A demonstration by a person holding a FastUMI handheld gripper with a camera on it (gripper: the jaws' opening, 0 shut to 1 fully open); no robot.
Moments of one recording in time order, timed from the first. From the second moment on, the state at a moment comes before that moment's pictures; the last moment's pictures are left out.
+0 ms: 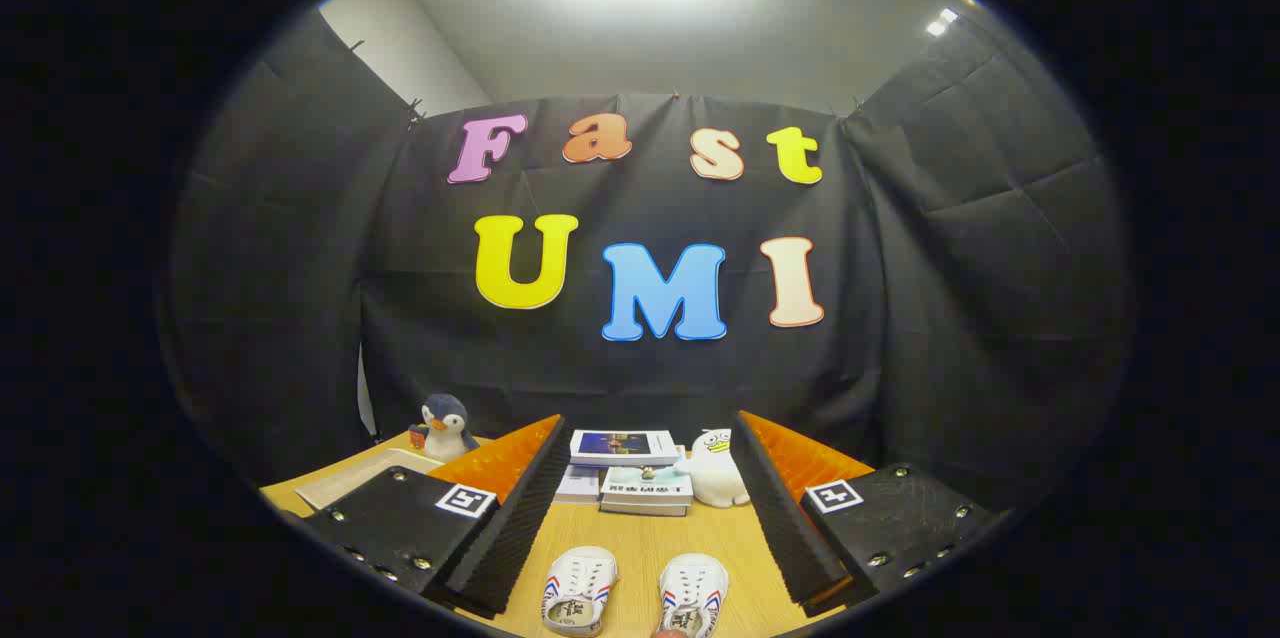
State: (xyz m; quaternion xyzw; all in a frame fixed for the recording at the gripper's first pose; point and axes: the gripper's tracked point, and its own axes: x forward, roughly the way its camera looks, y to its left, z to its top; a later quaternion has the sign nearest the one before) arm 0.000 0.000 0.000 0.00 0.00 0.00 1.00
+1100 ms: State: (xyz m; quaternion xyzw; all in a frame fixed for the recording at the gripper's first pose) arm -0.002 0.014 -0.025 0.06 0.04 0.03 1.00
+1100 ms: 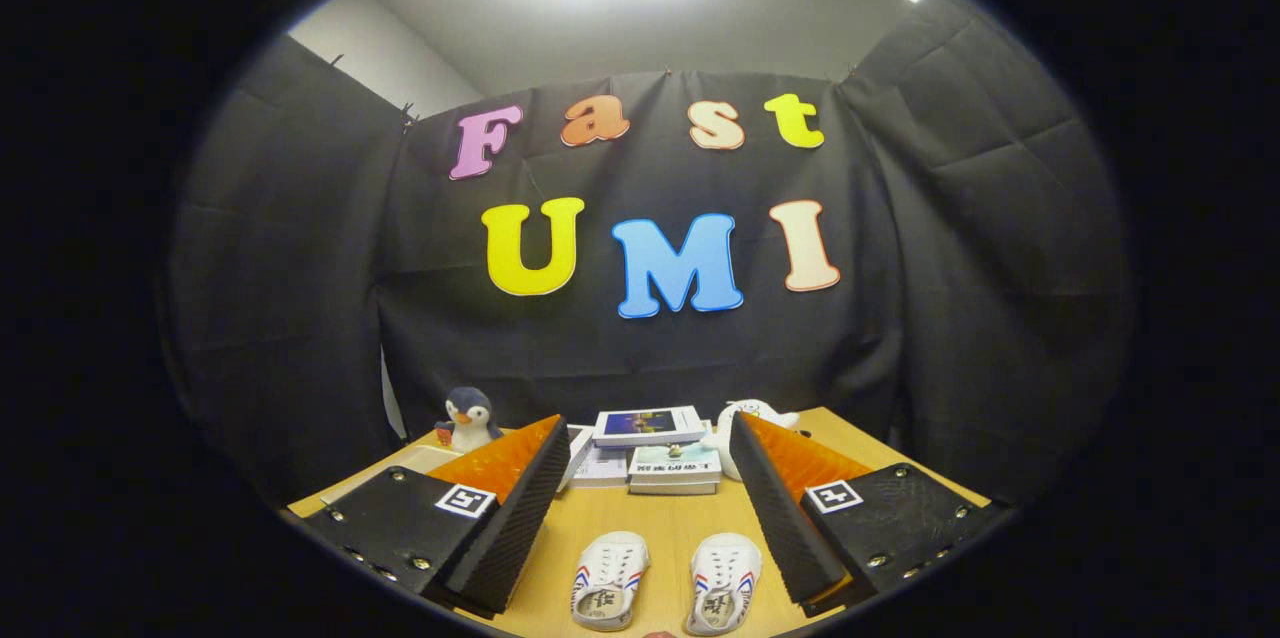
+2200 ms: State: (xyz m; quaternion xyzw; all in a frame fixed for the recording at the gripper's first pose) arm -0.020 0.142 -0.163 0.39 0.30 0.18 0.85
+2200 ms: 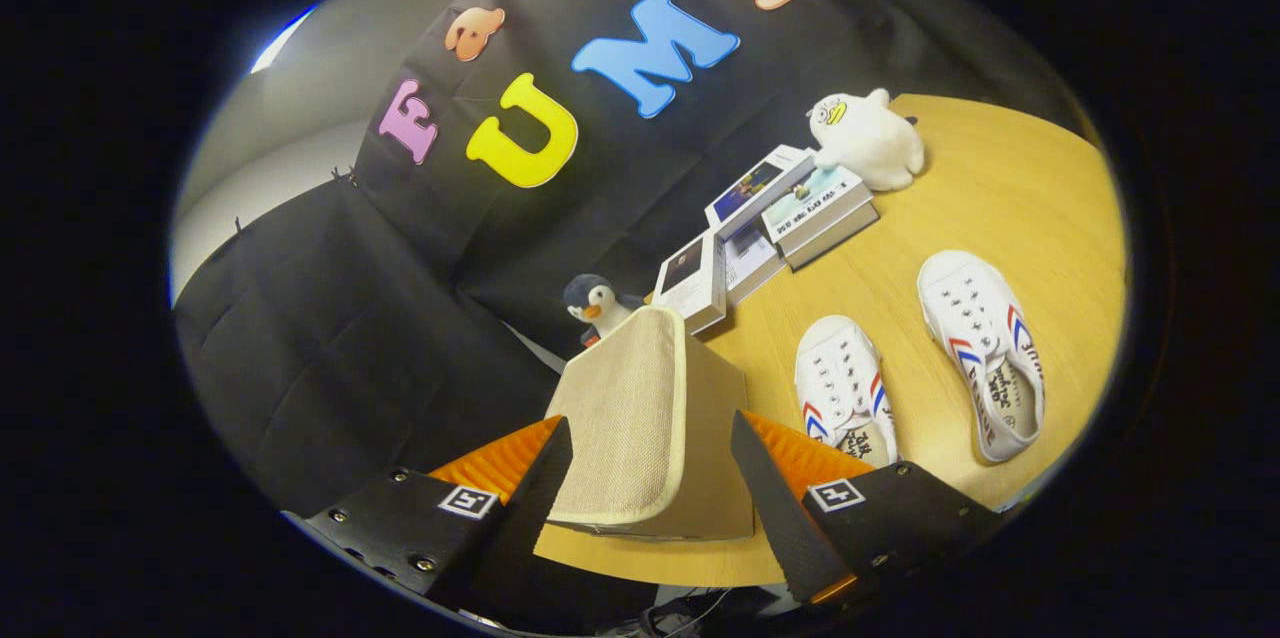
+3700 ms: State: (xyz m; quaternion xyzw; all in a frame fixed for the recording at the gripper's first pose) arm -0.027 0.191 -0.148 0.50 0.40 0.24 0.73
